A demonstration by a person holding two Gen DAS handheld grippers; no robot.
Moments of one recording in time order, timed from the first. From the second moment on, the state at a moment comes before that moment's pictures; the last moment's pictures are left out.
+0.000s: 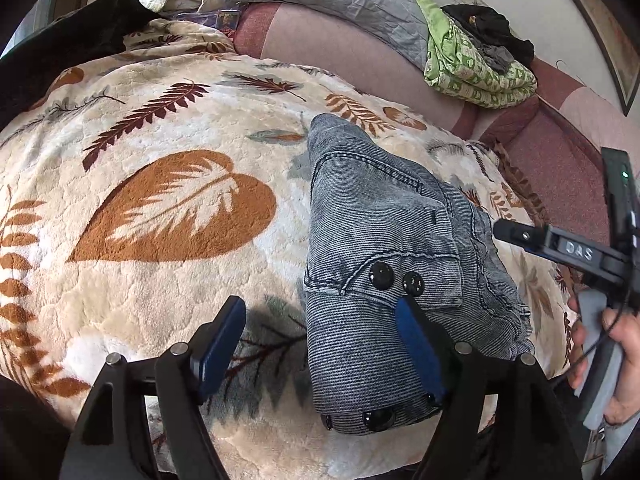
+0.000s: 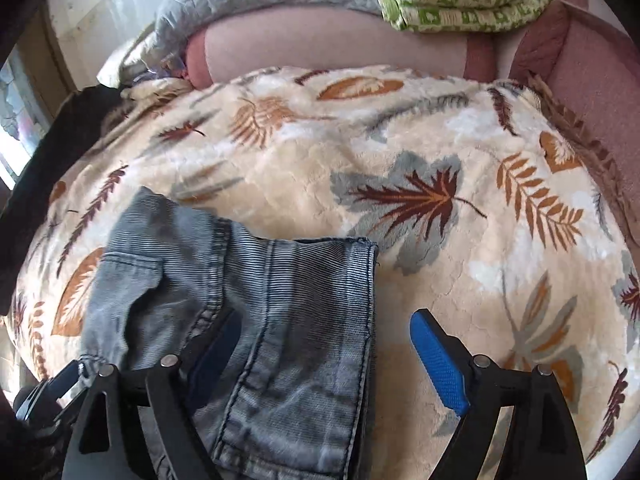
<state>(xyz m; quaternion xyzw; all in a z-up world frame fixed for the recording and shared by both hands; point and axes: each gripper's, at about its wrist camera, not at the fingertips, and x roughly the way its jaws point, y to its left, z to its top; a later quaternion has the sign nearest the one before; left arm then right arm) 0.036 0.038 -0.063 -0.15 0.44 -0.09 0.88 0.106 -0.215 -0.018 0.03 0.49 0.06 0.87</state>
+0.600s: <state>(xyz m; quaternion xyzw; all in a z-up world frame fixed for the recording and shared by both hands) 0.032 0.046 -0.056 -0.16 0.44 -0.09 0.88 0.050 -0.198 -0.047 -0.04 0.52 0.04 0.85</state>
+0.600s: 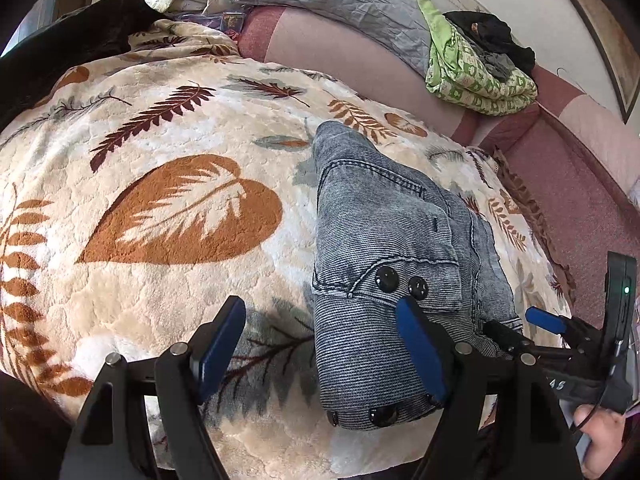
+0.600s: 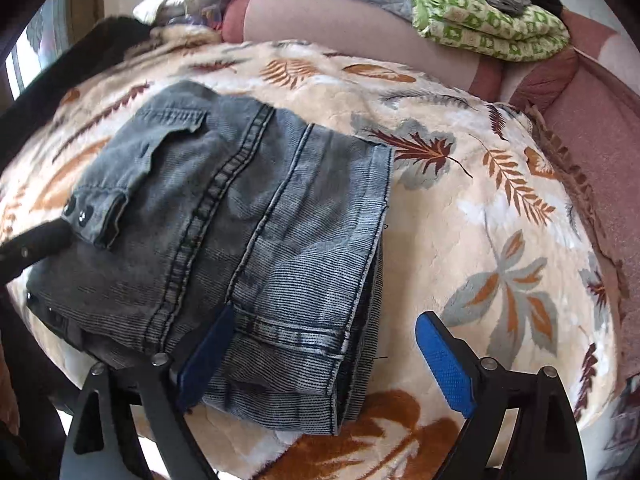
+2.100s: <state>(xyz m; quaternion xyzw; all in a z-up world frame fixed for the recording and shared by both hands) 0.183 0.032 0.004 -0.13 0.44 -0.19 0.87 0.204 -0.237 0.014 0.22 0.51 0.23 0.80</state>
